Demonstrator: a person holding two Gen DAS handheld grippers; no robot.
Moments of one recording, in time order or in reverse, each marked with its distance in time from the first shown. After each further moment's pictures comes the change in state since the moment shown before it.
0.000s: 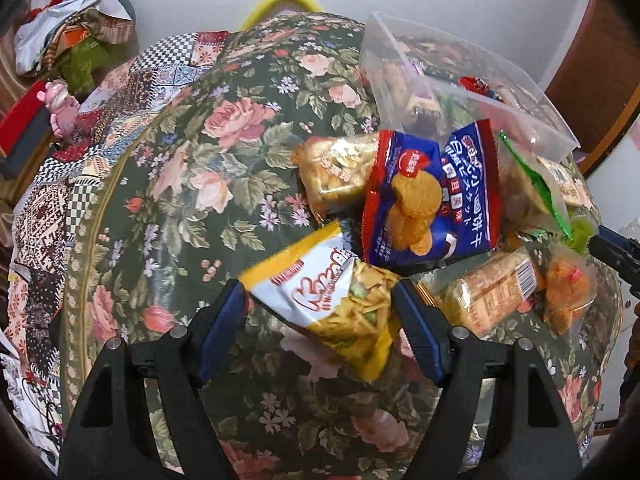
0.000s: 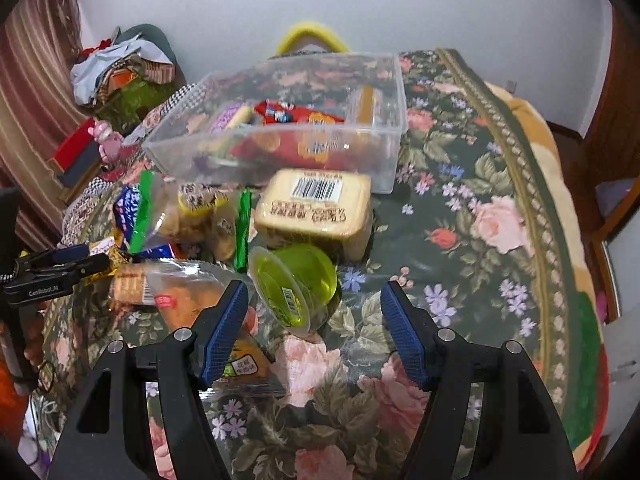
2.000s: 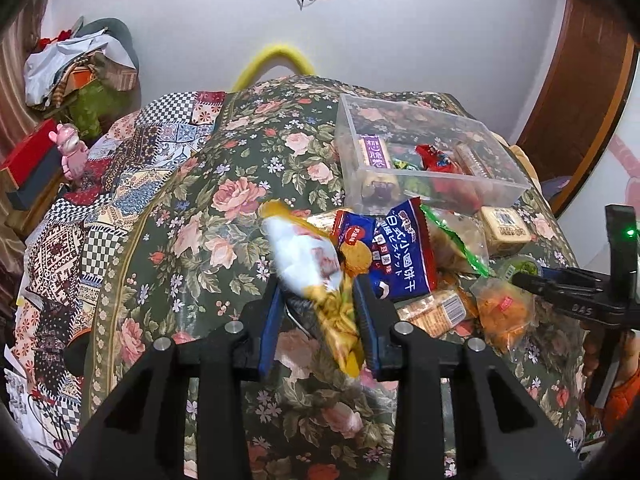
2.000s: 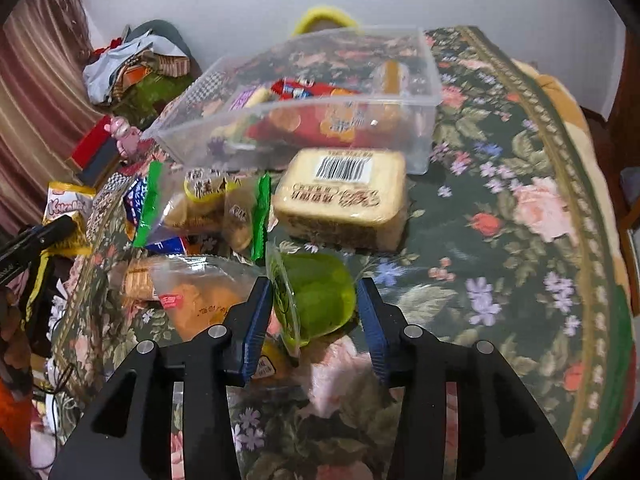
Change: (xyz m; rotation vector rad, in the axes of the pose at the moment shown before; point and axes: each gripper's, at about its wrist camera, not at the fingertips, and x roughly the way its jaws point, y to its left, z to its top) left arm -0.074 -0.017 0.006 0.025 -0.191 -0.016; right arm 0.022 0.004 0.000 0.012 0.054 0.109
